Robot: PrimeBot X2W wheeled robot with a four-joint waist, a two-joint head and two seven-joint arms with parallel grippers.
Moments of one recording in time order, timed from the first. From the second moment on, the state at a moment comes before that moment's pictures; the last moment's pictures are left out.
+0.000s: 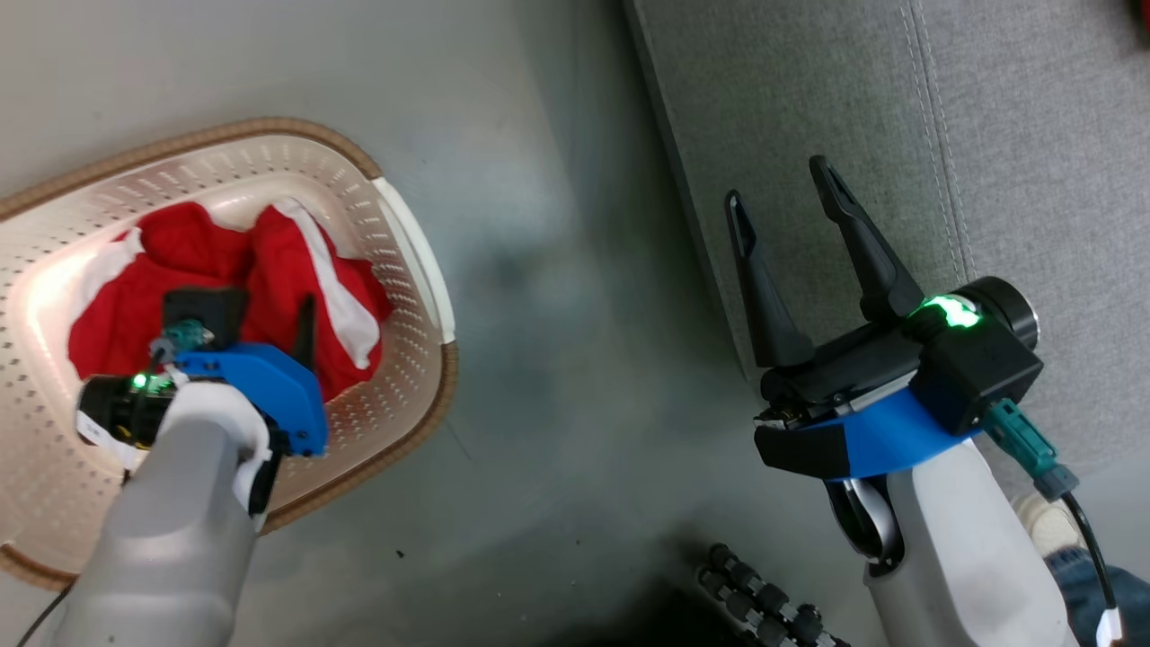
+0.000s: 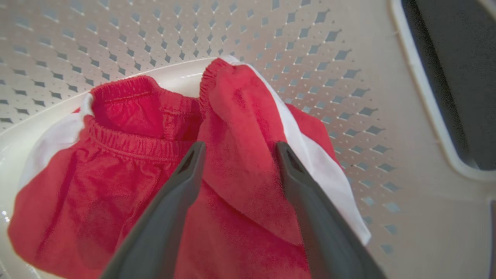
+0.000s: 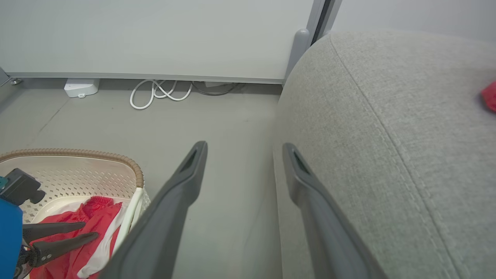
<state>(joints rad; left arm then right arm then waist) -0.83 0.18 -0.38 1.11 -0.36 -0.06 -0.18 -0.42 -0.05 0.22 0.05 0.05 0.13 -0.23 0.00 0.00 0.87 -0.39</state>
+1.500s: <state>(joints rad) -0.86 0.09 -0.43 1.26 -0.42 -0.09 -0.20 -0.45 -0.05 0.23 0.13 0.05 0.13 -0.25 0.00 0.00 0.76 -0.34</state>
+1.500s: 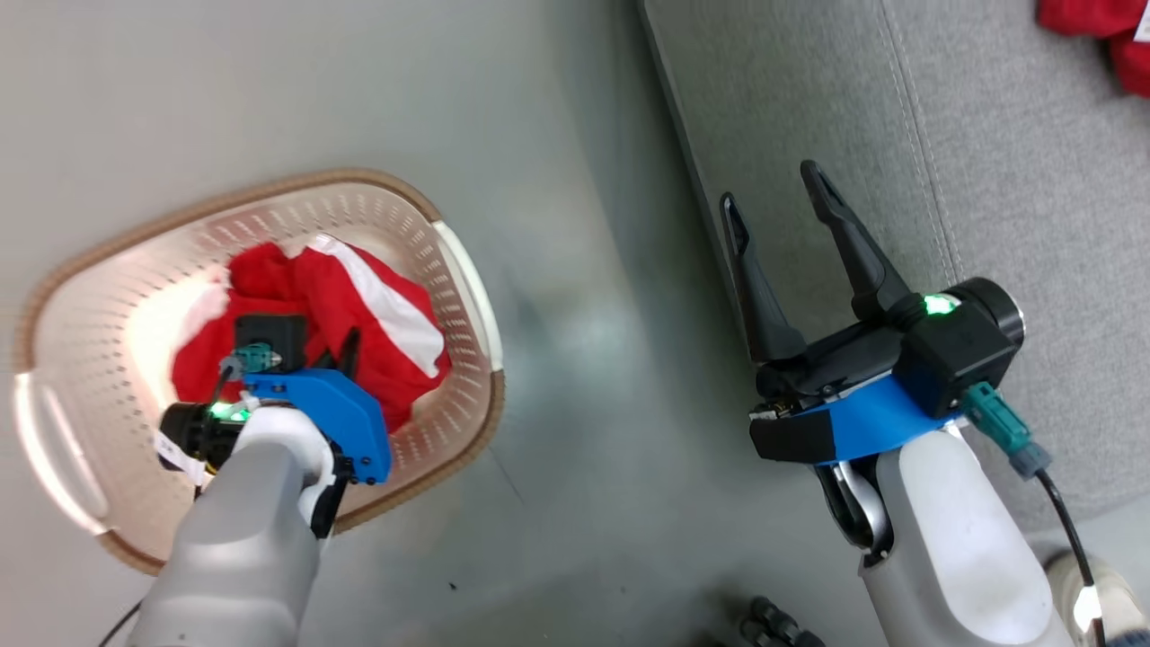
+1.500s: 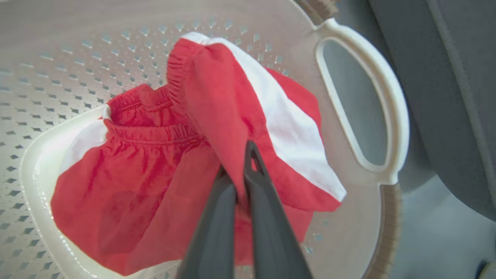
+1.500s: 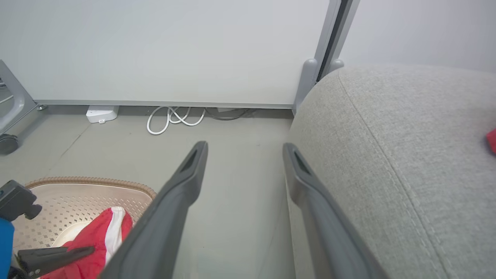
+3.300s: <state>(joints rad) -0.90 0.05 -1.10 0.76 -0.96 -0.04 -0.16 -0.12 -0.09 0.26 0.16 0.08 0.13 -0.05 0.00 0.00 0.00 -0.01</state>
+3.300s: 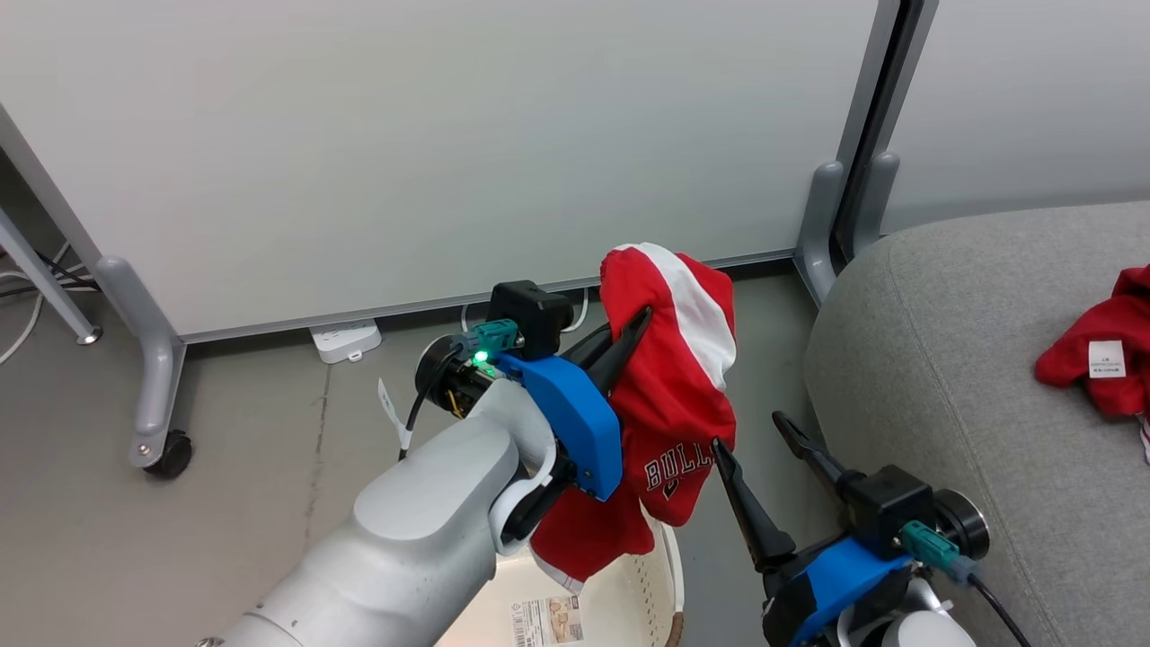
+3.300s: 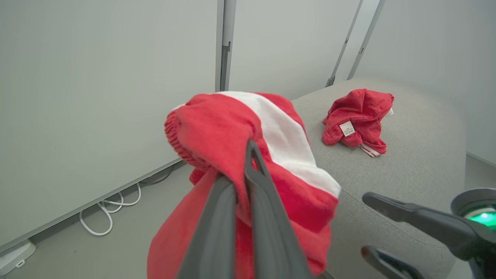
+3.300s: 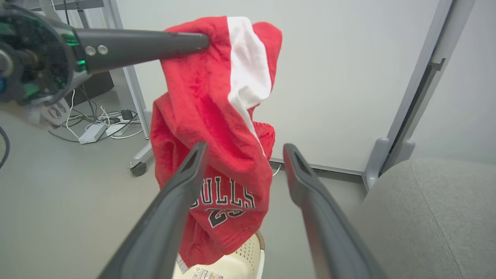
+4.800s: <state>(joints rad) -0.96 0.05 -1.27 0.78 -1.11 -0.04 -0.22 -0.61 -0.18 0.77 0.62 0.49 0.13 0.04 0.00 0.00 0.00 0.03</state>
